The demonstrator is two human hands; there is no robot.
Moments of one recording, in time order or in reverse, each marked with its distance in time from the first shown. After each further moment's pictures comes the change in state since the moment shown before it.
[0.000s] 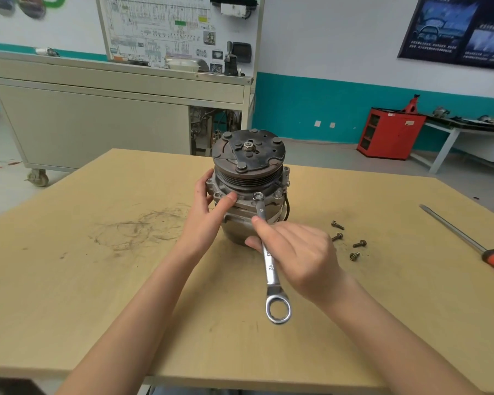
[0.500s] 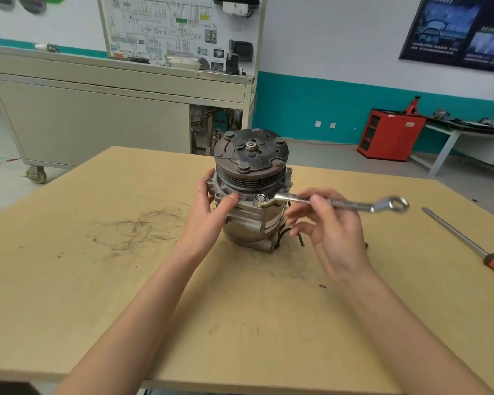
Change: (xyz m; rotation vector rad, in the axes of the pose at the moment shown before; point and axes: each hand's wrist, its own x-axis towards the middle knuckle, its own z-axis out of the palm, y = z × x) left_hand 0.001 -0.001 0.000 -0.004 -0.001 -0.011; right_hand -0.009 0.032 -0.004 1.295 0.104 1.210
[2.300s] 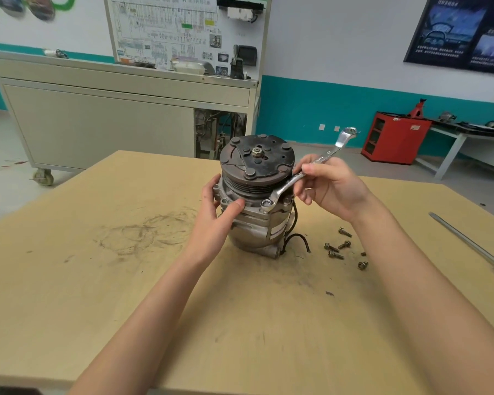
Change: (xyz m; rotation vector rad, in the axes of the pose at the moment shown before) left_hand 0.000 0.000 0.001 0.002 0.006 -0.034; right_hand 0.089 -0.018 -0.020 0.011 -0.348 0.306
